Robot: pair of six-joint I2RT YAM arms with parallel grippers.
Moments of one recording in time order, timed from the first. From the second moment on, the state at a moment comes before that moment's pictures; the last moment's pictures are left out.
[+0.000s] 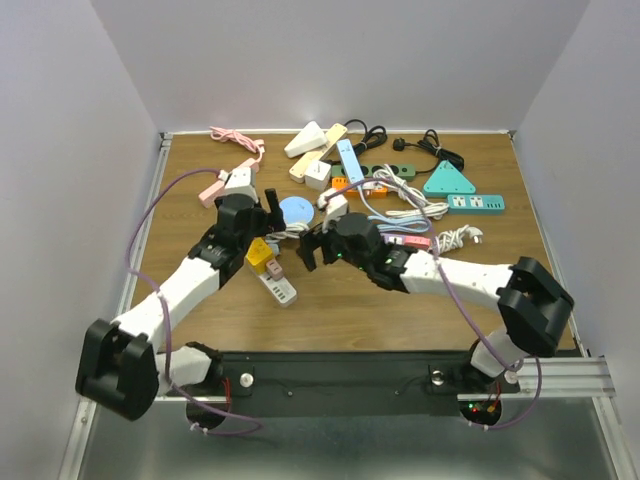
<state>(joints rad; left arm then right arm) -0.43 1.10 0.70 -0.02 -0.26 -0.41 0.98 1.59 1.02 0.20 0.17 0.21</state>
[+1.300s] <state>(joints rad) -0.47 2.28 1.82 -0.10 -0.13 -0.02 0.39 1.37 0.87 0.18 -0.01 0.37</state>
